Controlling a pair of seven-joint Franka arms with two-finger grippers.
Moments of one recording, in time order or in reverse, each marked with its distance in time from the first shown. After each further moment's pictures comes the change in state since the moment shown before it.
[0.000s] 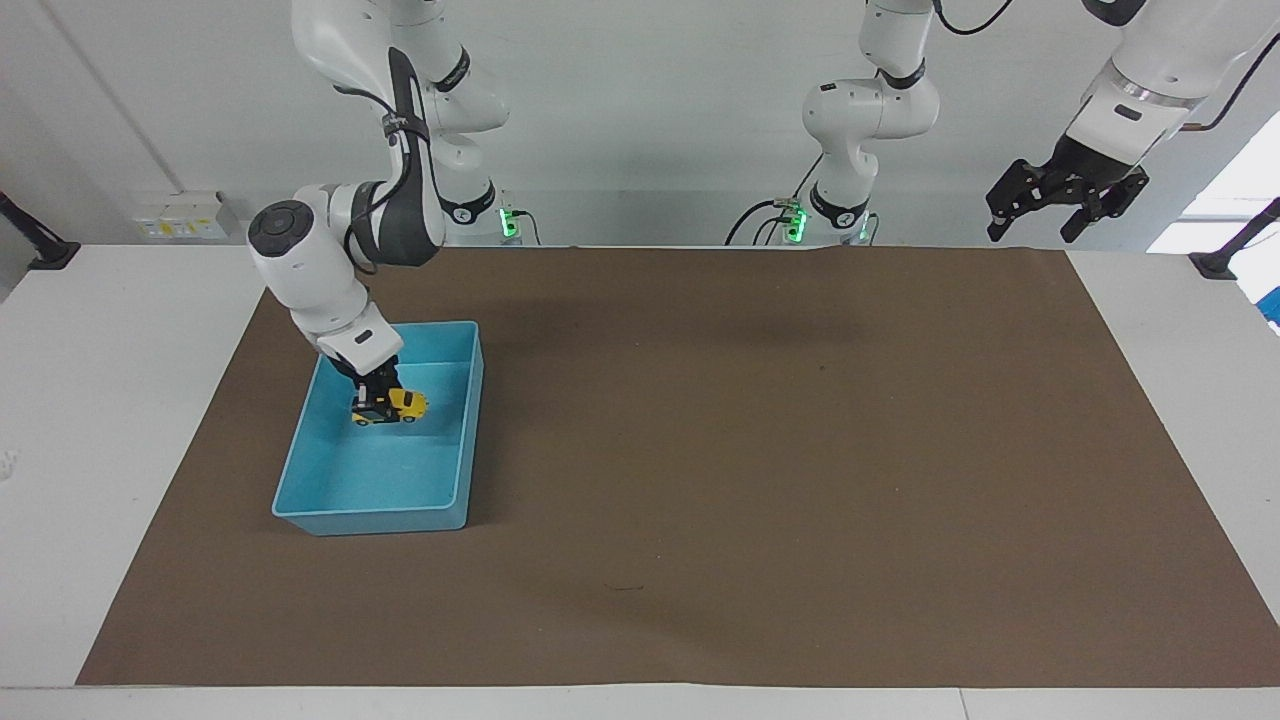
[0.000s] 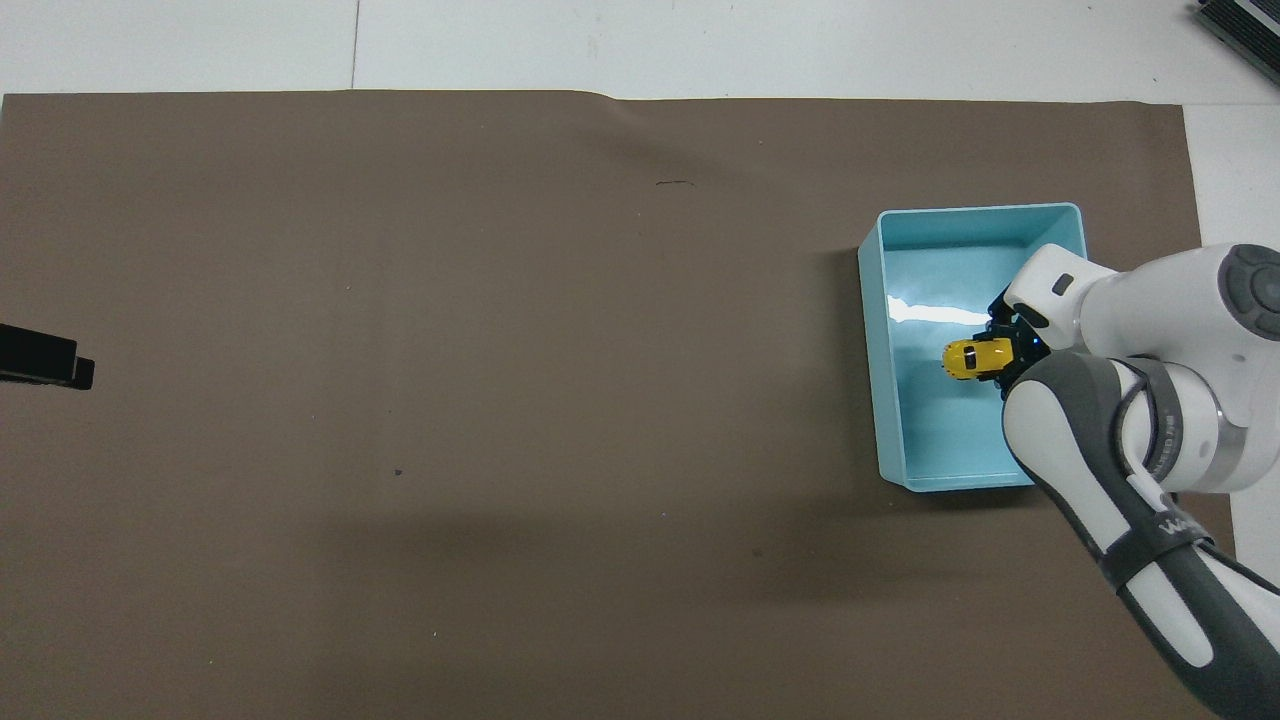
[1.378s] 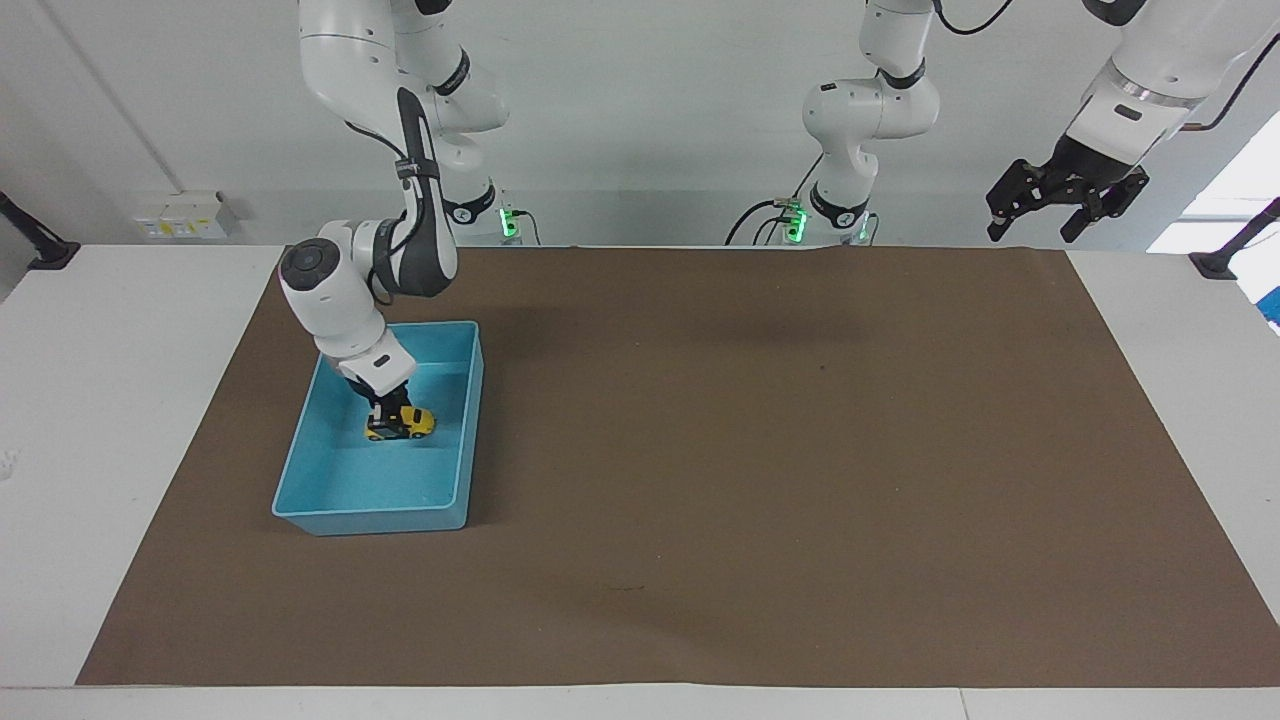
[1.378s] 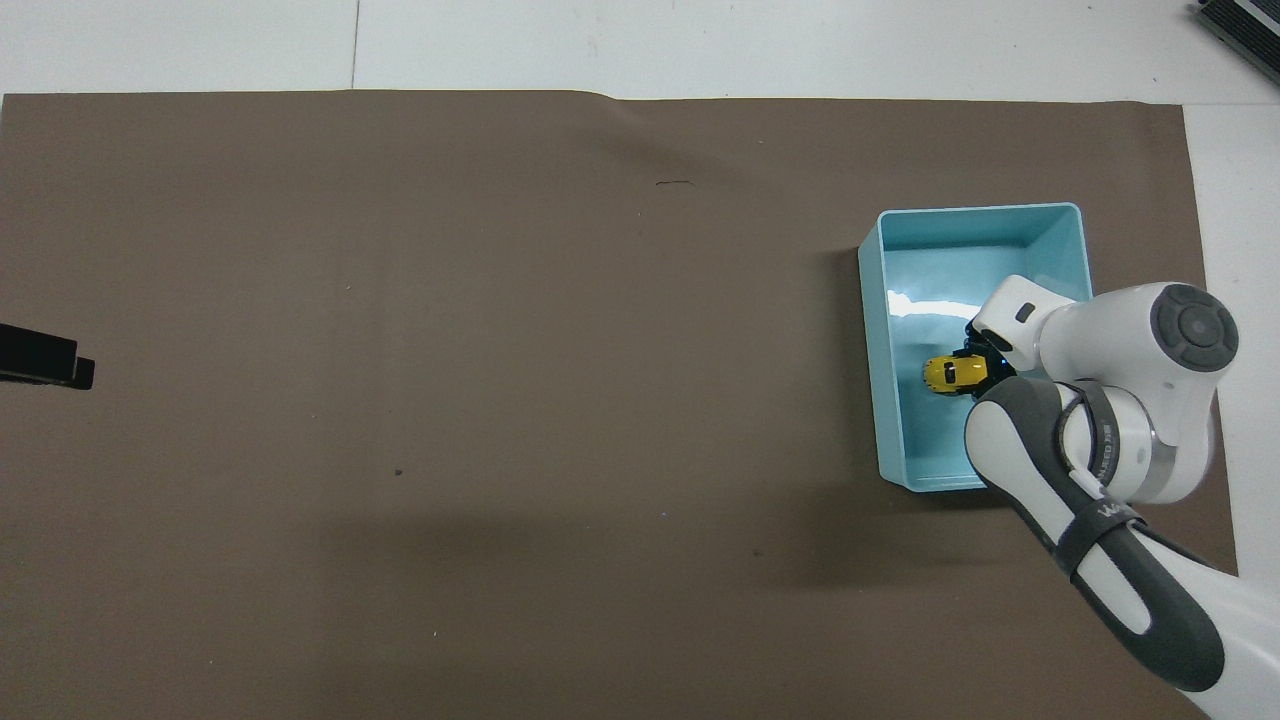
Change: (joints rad) left arm 0.000 0.000 0.000 0.000 0.000 0.000 0.000; right arm -0.001 0.067 0.003 -0.073 0.000 0.142 -0.005
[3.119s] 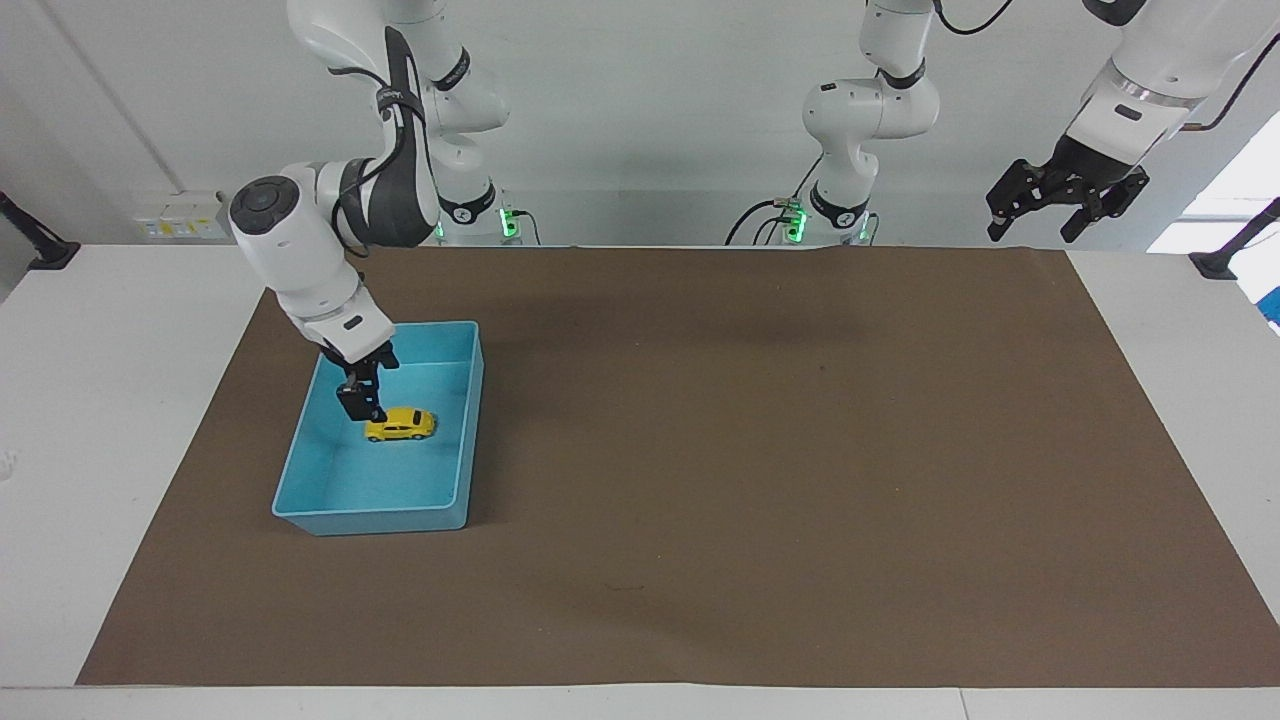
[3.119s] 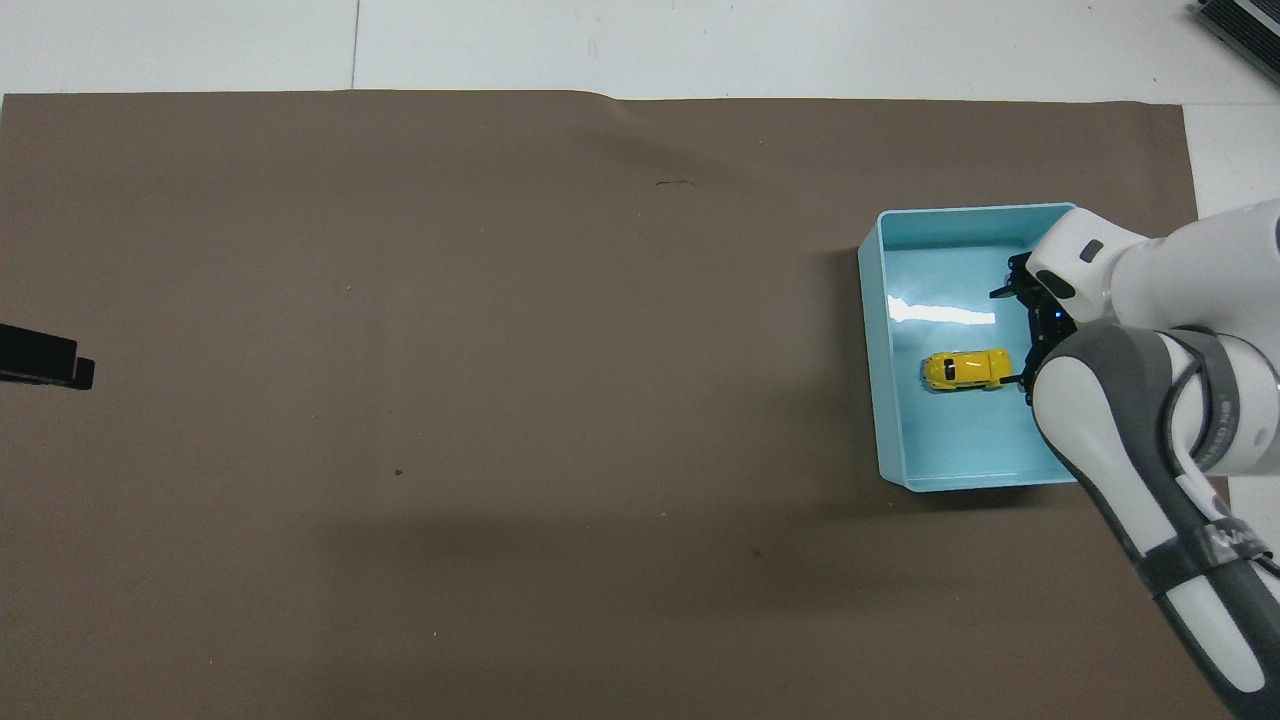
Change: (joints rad) left arm 0.000 0.000 0.000 0.000 0.000 0.000 0.000; right arm 0.008 -0.097 0.010 0.219 0.000 -0.324 0.071
